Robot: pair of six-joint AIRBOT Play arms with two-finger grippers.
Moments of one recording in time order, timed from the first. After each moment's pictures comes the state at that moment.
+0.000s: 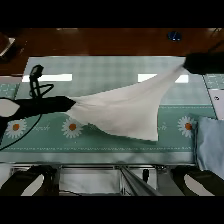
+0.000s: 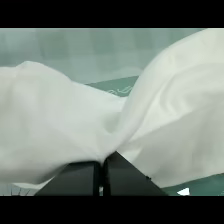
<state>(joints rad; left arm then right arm) -0.12 -0.89 0.67 0.87 -0.83 -1.26 0.06 -1.10 1.35 -1.40 1.12 1.69</state>
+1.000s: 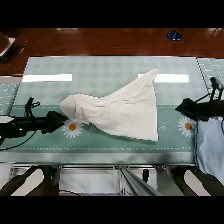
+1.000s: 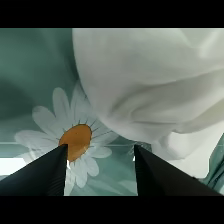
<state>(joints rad) 0.37 -1.06 0.40 0.62 -1.04 -1.14 -0.30 -0.93 0.69 -1.13 1.10 1.57</state>
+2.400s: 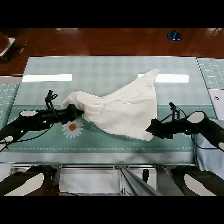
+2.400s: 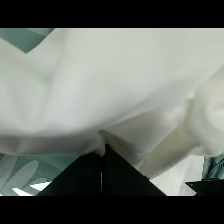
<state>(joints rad) 0.00 -1.20 0.44 0.24 -0.75 -0.98 0.04 -1.10 0.45 -0.85 0.95 1.54</state>
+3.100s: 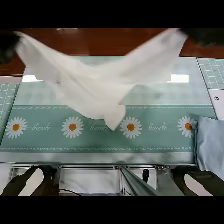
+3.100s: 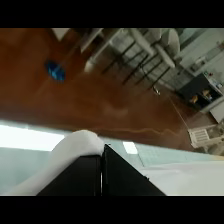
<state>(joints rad) 0.41 -0.89 1.21 0.24 -1.03 -1.07 0.02 -1.01 1.68 -0.93 1.14 1.49</state>
